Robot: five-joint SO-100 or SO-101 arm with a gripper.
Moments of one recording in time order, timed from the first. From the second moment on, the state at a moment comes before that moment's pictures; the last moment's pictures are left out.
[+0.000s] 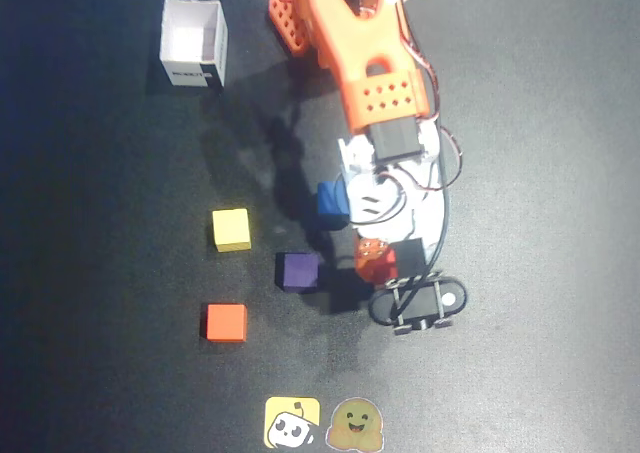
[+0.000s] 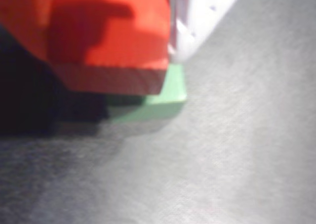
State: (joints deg) arm -18.4 93.1 109.0 54.3 95.9
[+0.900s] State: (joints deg) arm -19.9 93.2 113.1 50.1 97.6
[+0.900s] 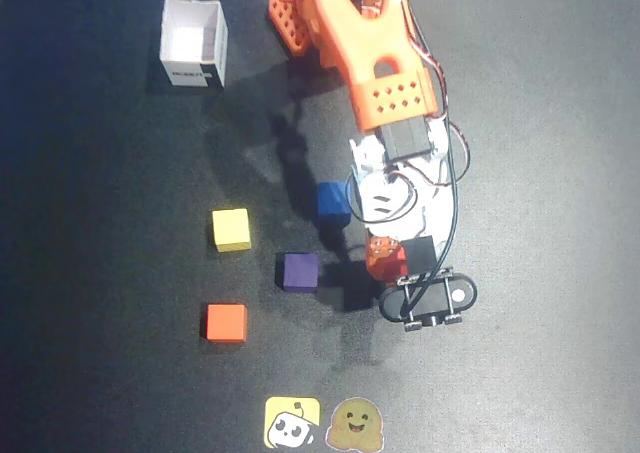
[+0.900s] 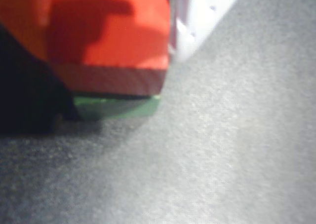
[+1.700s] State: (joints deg) arm -19.9 93.3 116.5 46.0 101.7
